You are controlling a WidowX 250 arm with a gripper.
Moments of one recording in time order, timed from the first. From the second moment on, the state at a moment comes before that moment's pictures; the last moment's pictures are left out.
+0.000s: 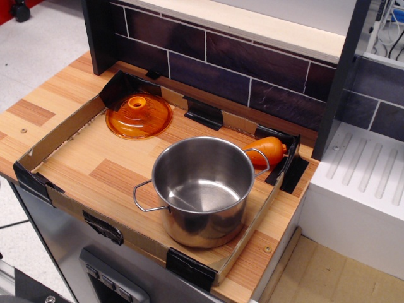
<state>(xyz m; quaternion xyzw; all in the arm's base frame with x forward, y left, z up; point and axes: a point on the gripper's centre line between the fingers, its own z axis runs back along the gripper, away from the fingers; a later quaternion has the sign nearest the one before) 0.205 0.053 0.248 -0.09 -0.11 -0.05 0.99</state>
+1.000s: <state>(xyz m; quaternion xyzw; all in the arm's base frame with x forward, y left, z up) 0.212 0.002 0.169 -0.03 -0.11 0.10 0.99</state>
